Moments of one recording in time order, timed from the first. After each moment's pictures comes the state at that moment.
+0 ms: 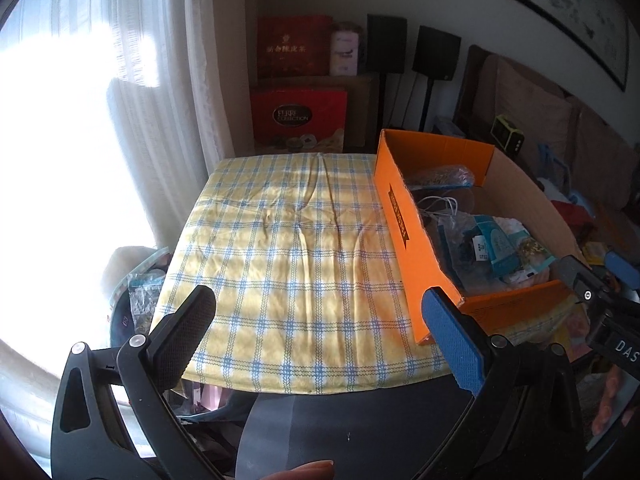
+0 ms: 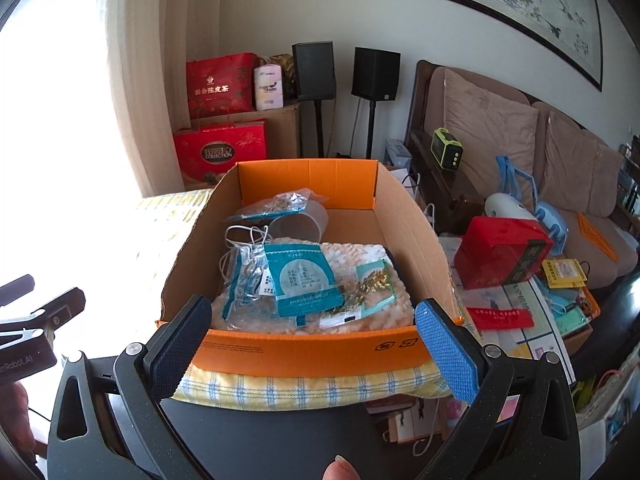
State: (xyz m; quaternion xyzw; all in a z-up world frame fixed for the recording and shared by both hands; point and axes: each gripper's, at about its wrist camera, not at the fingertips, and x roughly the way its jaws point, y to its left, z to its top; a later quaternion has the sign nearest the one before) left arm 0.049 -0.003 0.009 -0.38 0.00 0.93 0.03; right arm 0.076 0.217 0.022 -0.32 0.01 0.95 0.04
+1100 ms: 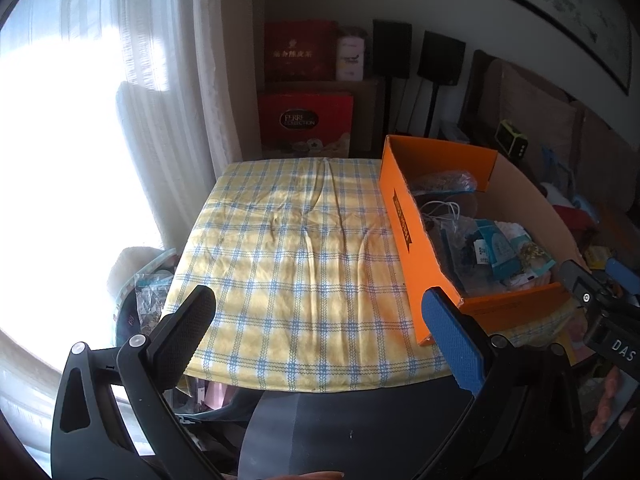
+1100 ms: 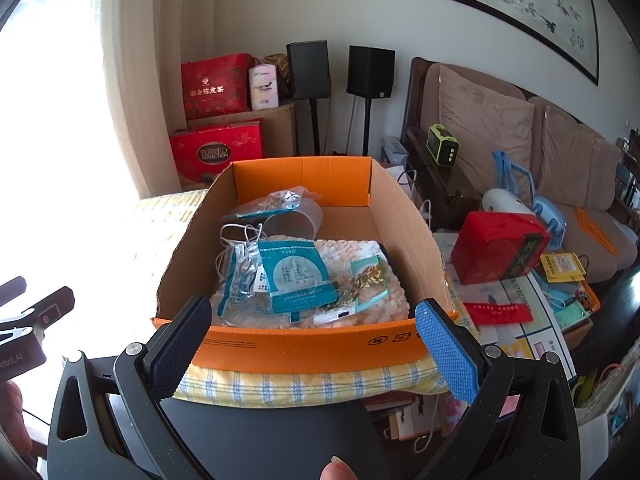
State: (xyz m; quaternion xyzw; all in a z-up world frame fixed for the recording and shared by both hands) left arm 0.056 -0.004 0.014 -0.37 0.00 0.93 0.02; right arm 0.079 0.221 0.021 -0.32 0.01 0.95 0.04
